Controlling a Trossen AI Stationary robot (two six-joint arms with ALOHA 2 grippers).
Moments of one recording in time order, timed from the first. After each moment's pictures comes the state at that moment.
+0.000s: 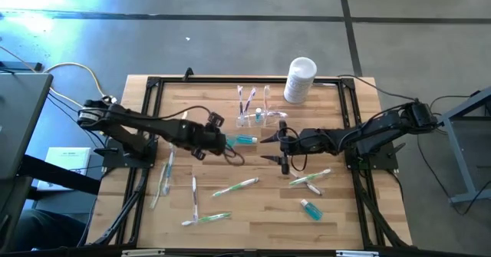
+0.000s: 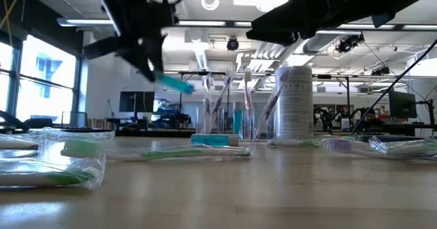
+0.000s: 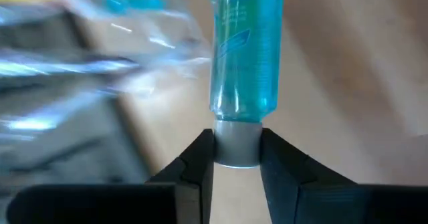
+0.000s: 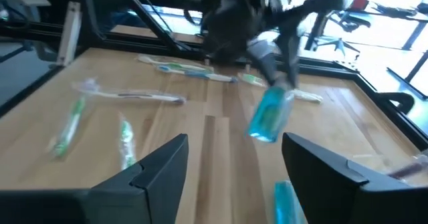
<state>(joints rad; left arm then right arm) -0.12 1.44 1.08 -0.77 -0.59 0.60 0.13 1.36 0.60 0.53 0.12 -0.08</state>
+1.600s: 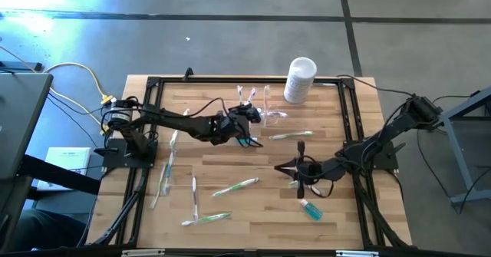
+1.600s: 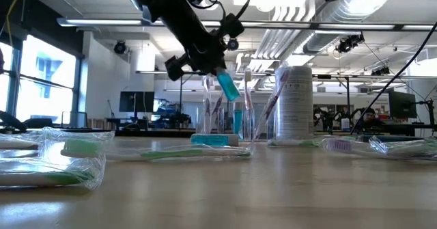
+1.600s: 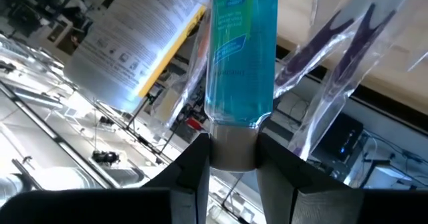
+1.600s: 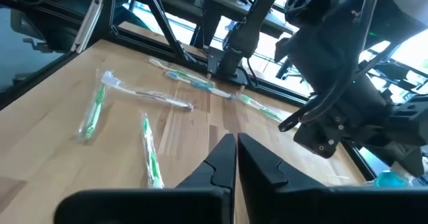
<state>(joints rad) 0.02 1.74 1.15 0.08 -0.92 1.99 0.54 1.25 0.60 0.43 0.61 -0.21</state>
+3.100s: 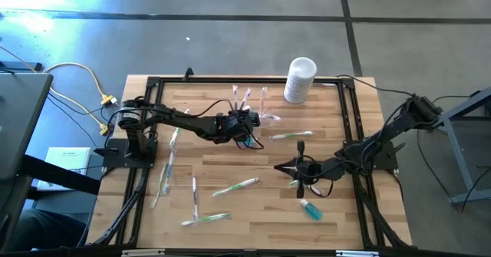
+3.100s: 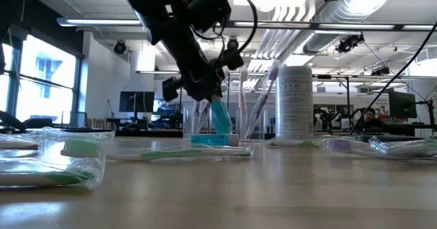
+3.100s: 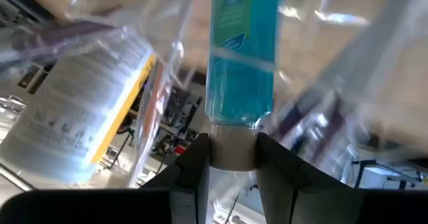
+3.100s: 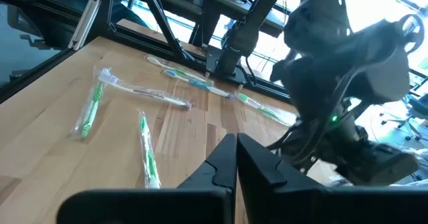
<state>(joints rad) 0.06 1.84 1.15 -0.01 -0.84 1.97 0.53 1.25 0.60 0.42 0.61 -0.22</state>
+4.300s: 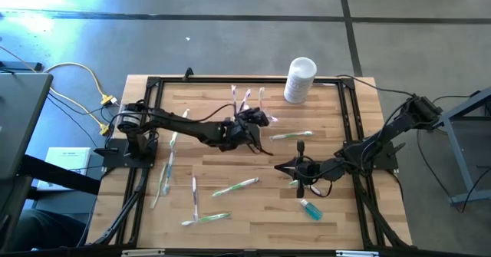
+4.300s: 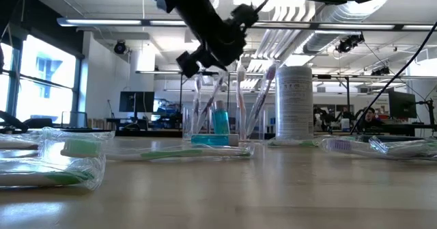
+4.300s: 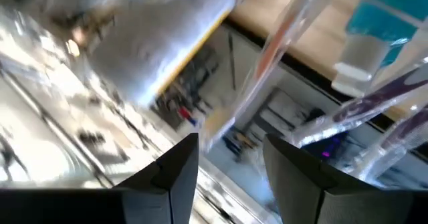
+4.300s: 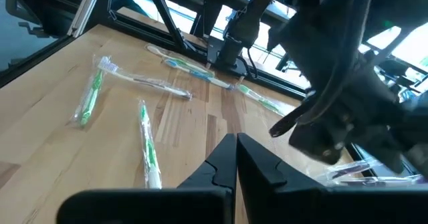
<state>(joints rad) -0.05 1.84 1.31 -0.03 -1.03 1.79 0.53 1.25 0.60 0.38 0.61 -0.21</state>
